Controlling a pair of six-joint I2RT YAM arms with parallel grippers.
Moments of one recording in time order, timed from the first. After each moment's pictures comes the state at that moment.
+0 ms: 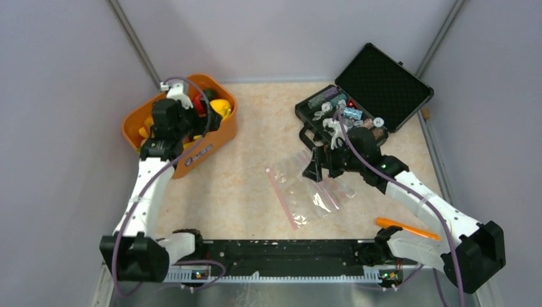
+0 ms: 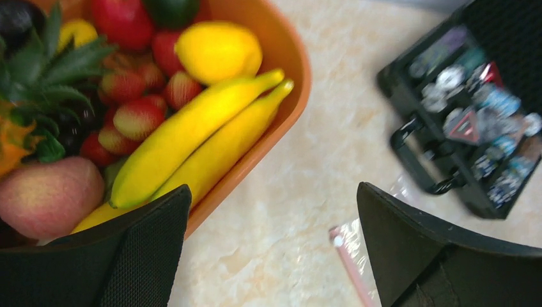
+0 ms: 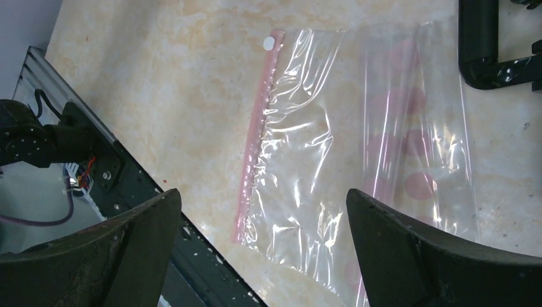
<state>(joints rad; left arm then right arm) -0.02 1.08 1.06 -0.30 0.21 -0.32 0.56 1.06 0.83 -0.39 -0.36 0.32</state>
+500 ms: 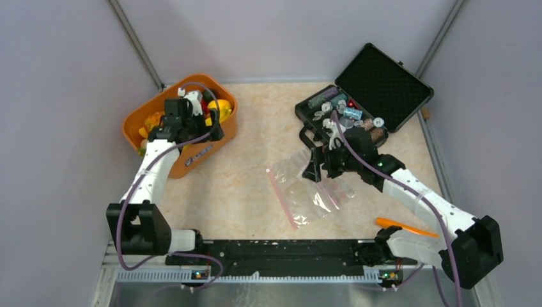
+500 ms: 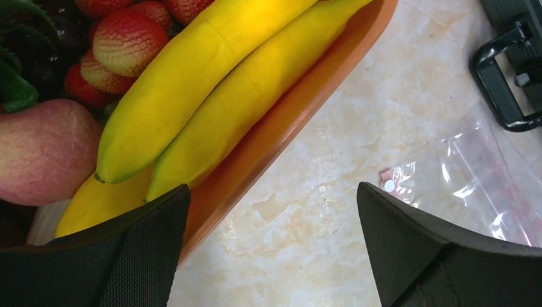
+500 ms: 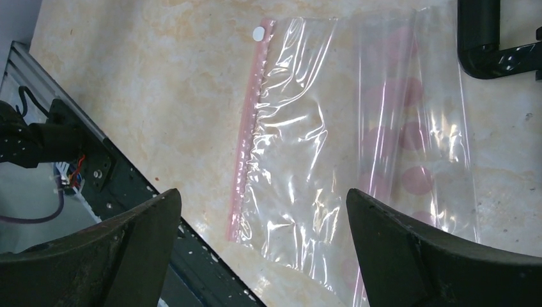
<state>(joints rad) -0.02 1.33 1.14 -0.55 0.21 -0.17 0.56 1.09 0.83 -0.41 -0.34 0.31</state>
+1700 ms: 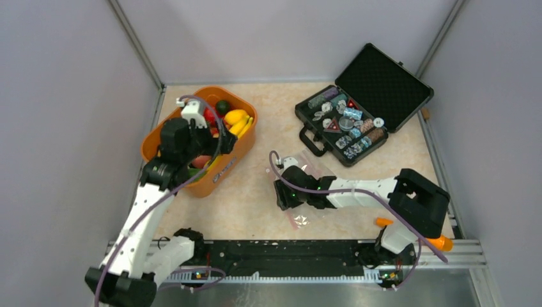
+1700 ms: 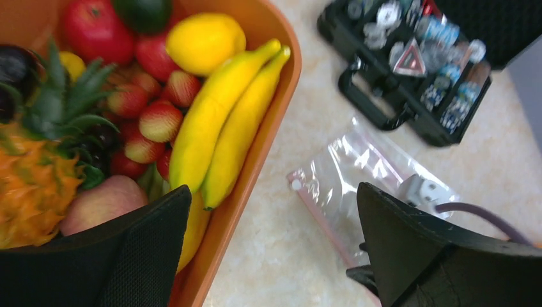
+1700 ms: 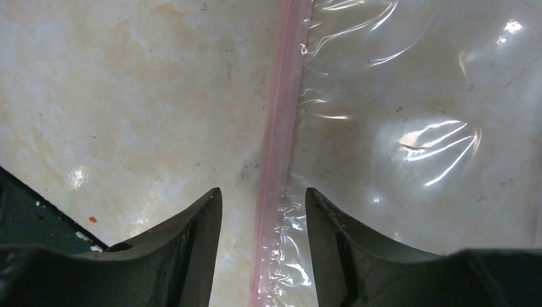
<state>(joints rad) -0.24 1.00 1.02 -0.51 0.20 -0.29 1.06 1.55 0.78 -0.10 0.11 0.57</state>
